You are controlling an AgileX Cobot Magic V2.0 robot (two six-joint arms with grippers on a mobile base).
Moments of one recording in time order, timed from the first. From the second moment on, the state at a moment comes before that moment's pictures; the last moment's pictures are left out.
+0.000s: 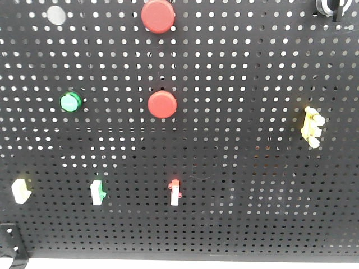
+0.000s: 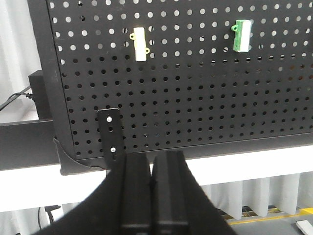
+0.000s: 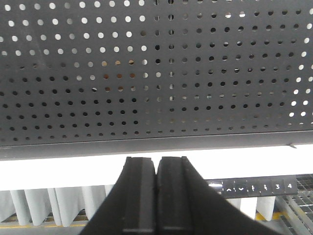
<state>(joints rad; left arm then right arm) -0.17 -0.01 0.03 -0.01 0.04 0.04 -0.05 -0.02 0.03 -0.11 0.12 0.12</state>
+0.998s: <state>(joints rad) -0.17 -0.01 -0.02 -0.08 -0.14 -0.11 -0.05 -0.02 -0.07 -0.10 -0.07 0.18</state>
